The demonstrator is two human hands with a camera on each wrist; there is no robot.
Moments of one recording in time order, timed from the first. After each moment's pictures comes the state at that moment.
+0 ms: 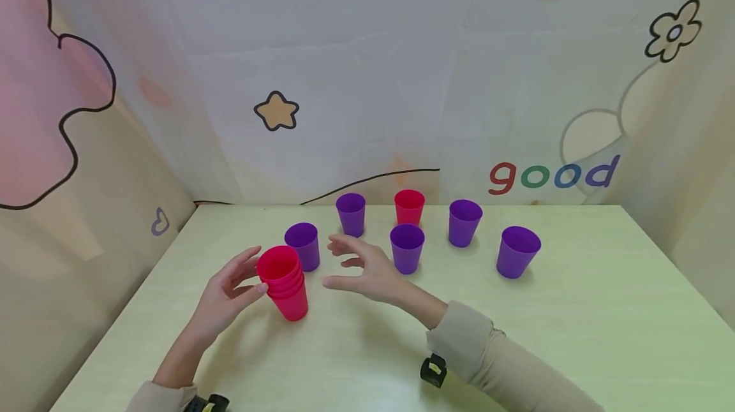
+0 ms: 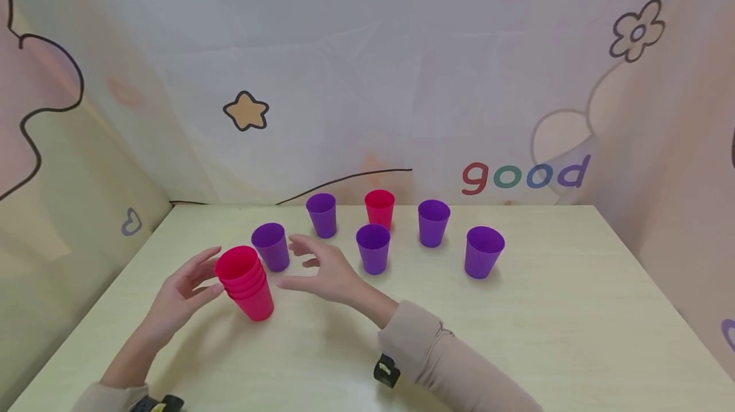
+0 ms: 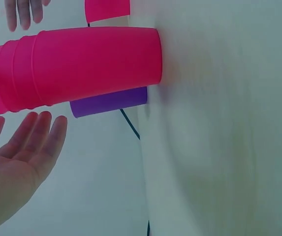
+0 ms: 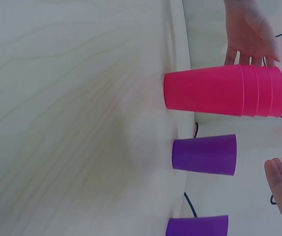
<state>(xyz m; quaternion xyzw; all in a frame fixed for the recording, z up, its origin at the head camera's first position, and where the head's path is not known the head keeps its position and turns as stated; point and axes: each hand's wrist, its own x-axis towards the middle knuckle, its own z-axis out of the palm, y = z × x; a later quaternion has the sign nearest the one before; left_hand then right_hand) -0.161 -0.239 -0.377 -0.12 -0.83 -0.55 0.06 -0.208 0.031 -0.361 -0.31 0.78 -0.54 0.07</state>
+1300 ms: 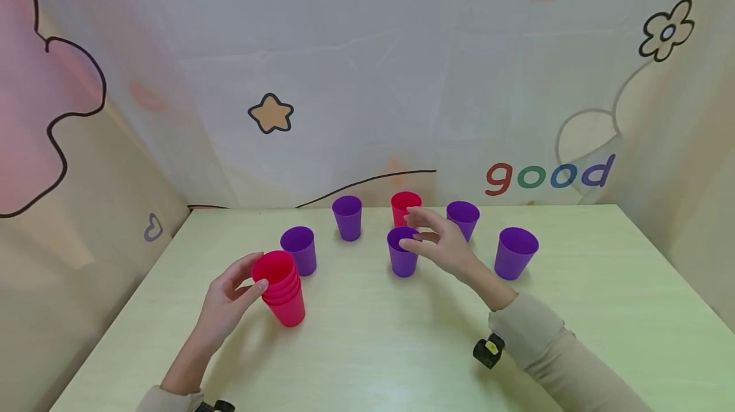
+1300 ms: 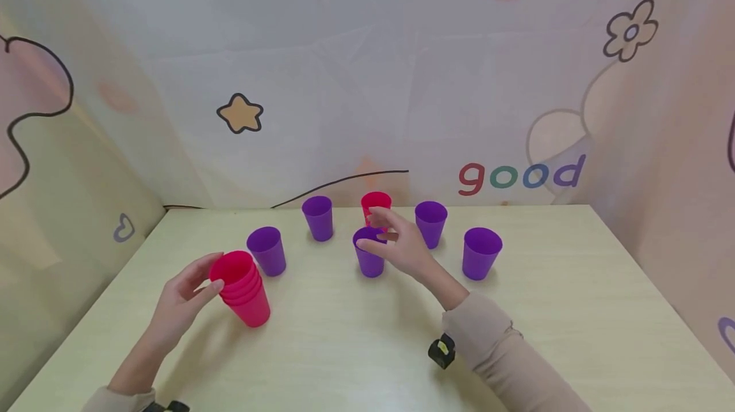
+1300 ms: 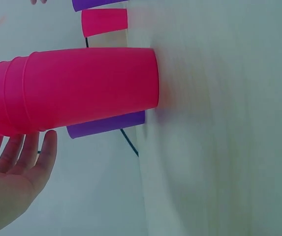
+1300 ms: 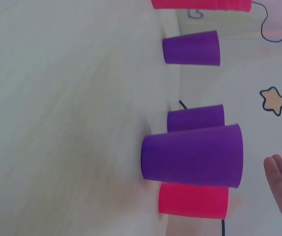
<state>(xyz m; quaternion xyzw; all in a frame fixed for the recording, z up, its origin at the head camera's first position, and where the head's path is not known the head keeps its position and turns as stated) -0.163 -0.224 -0.380 -0.11 -0.81 -0.57 0.10 -0.240 0.133 -0.356 -0.22 0.80 -0.56 -0.02</state>
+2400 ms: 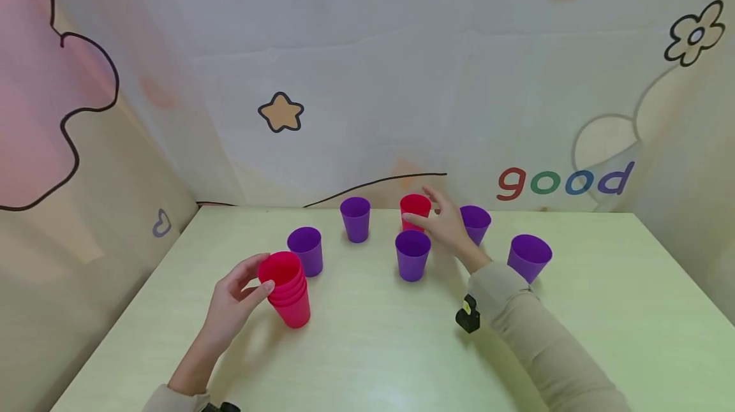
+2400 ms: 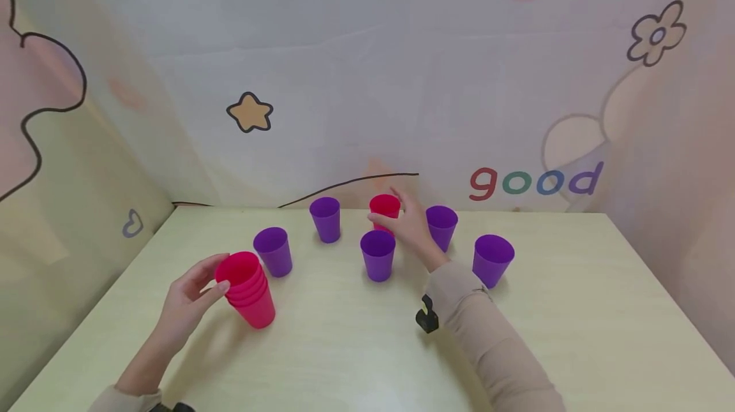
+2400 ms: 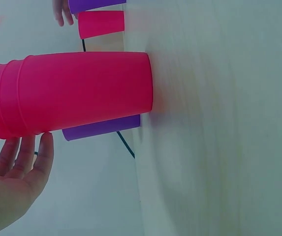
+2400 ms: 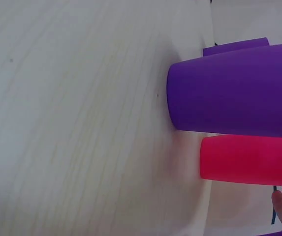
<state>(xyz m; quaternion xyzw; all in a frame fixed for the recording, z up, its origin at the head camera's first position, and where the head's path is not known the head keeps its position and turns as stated) -0.164 -0.225 -0.383 -0.09 -0.80 -0.58 0.11 -0.316 0.126 -0.376 -0.10 0.85 -0.52 -0.04</state>
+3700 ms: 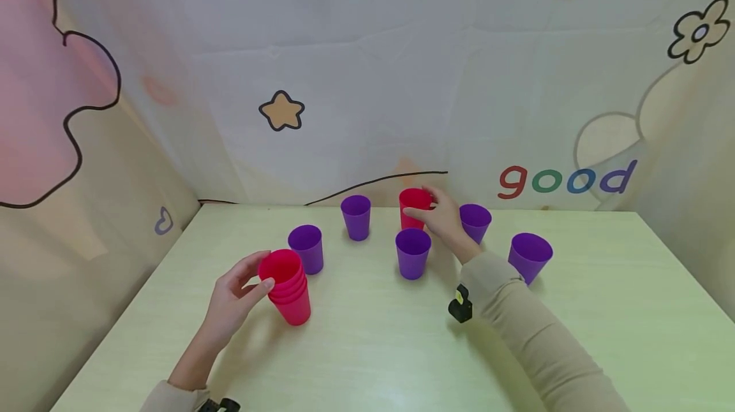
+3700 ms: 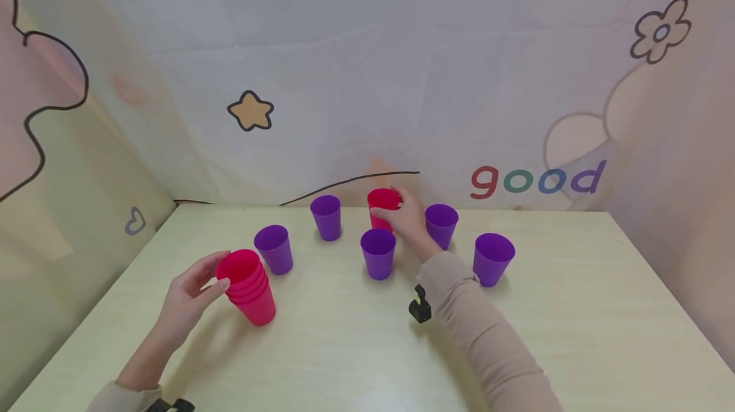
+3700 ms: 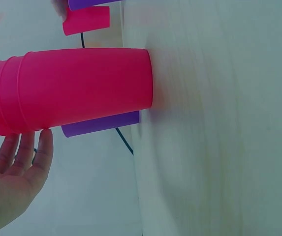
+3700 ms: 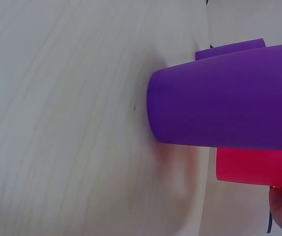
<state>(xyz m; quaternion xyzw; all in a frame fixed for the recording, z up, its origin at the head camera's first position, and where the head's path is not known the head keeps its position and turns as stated) -0.164 -0.225 -0.383 -0.09 -0.80 -0.58 0.11 -0.326 0.116 -0.373 -0.03 0.85 -0.53 -0.04</state>
